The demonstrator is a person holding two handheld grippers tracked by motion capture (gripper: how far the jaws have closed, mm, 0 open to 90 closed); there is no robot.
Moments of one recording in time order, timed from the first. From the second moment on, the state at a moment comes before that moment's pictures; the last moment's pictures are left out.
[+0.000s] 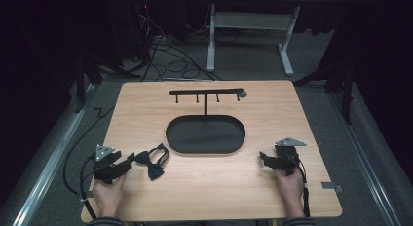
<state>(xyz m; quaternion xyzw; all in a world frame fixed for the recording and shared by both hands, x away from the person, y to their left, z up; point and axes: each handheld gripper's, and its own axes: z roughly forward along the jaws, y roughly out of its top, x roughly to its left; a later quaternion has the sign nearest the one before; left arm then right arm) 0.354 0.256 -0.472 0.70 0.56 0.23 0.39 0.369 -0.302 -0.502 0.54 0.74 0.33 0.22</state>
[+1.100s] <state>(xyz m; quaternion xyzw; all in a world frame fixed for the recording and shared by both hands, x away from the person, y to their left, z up) 0.395 0.191 -0.478 0.79 0.48 0.19 0.33 0.369 -0.302 -0.502 0.54 0.74 0.33 0.22</state>
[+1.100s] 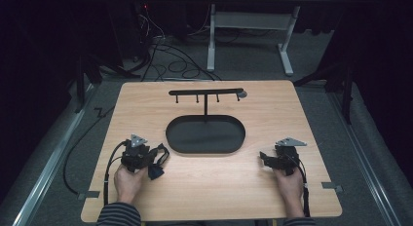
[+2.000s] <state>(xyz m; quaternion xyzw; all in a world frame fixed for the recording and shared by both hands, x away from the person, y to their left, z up) 0.405 0.190 -0.485 0.80 0.48 0.18 0.32 0.369 -0.302 -0.502 0.54 0.74 0.33 0.22</state>
